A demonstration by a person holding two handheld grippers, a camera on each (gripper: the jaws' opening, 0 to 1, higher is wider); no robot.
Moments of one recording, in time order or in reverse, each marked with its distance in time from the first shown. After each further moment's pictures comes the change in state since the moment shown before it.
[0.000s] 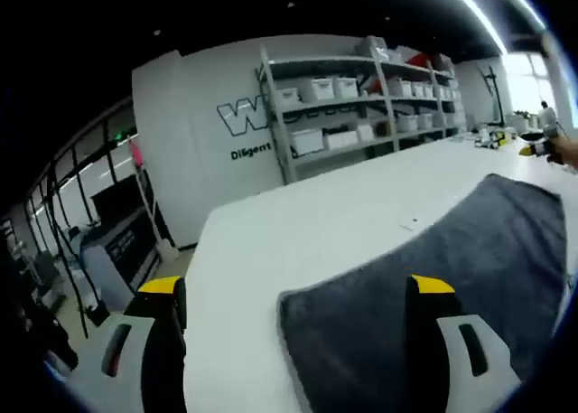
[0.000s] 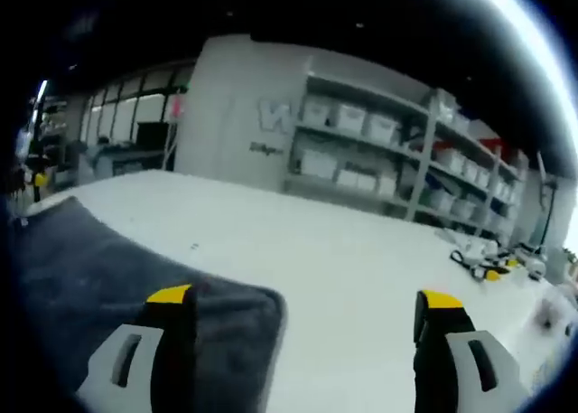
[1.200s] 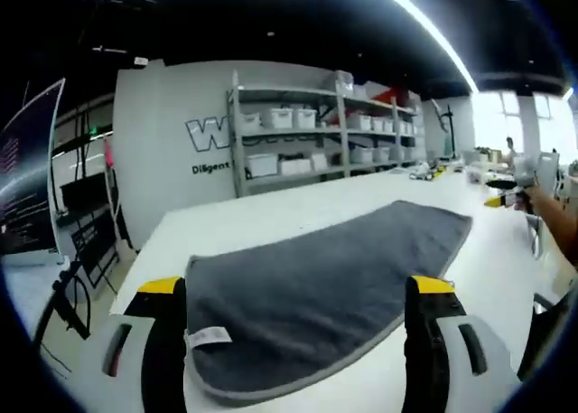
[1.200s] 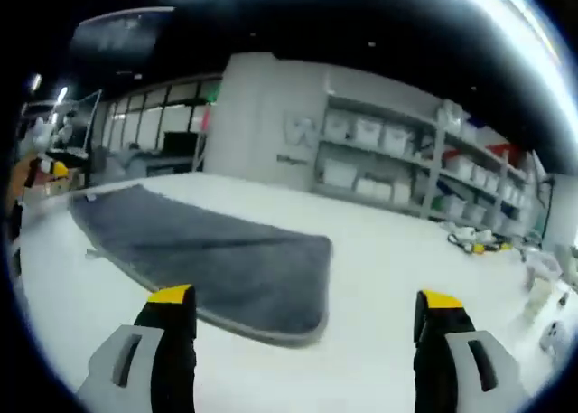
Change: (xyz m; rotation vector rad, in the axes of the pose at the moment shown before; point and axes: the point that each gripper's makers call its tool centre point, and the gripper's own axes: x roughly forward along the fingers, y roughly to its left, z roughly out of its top) left arm -0.209 -0.173 -0.021 -0.070 -0.110 -0.204; right arm -0.219 0.071 -0.076 0.003 -0.076 0.085
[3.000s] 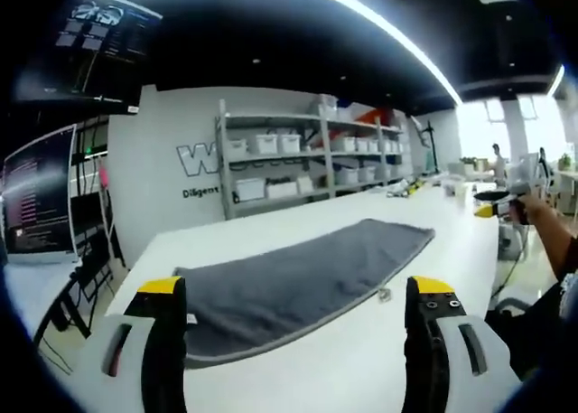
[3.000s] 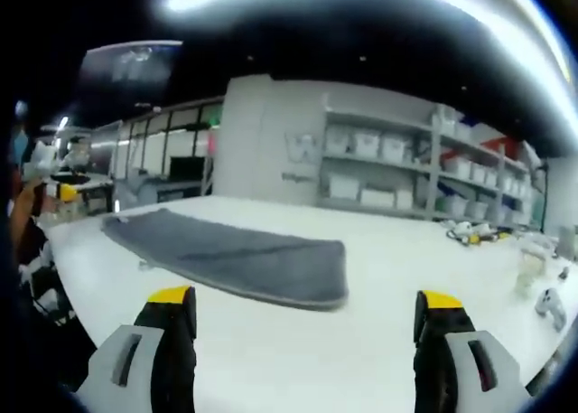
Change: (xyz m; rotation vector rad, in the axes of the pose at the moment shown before) left arm -0.059 -0.041 0.018 0.007 -0.113 -0.044; right arm -0.079 0.019 0.004 0.080 -0.076 0.029
